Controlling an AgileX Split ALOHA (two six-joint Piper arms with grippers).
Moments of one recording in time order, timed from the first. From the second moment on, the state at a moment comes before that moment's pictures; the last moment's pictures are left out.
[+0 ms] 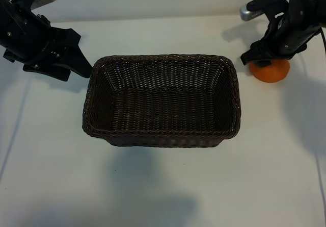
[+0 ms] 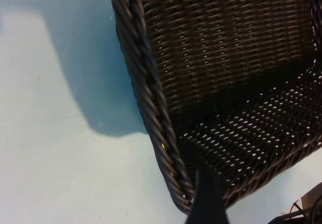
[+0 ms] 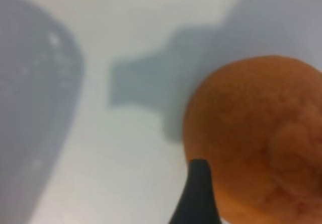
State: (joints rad) left arm -0.05 1.69 -1.34 -0.53 1.18 0.31; right arm 0.11 1.99 -1.34 -0.13 0.58 -0.03
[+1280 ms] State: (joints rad) left arm -0.05 1.69 -1.34 -0.53 1.18 0.31; right arm 0.11 1.97 -1.35 -0.21 0.65 0.04
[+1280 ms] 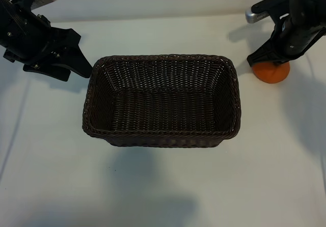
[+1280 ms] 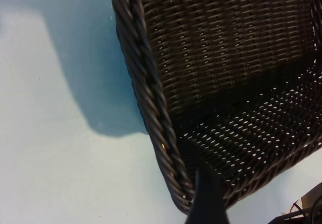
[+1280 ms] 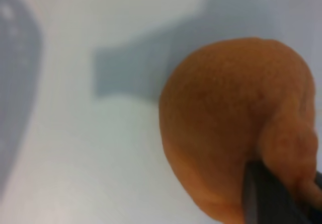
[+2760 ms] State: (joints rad) left arm -0.05 1.69 -1.34 -0.53 1.18 0.31; right arm 0.11 1.49 -1.35 0.34 1.09 -0.21
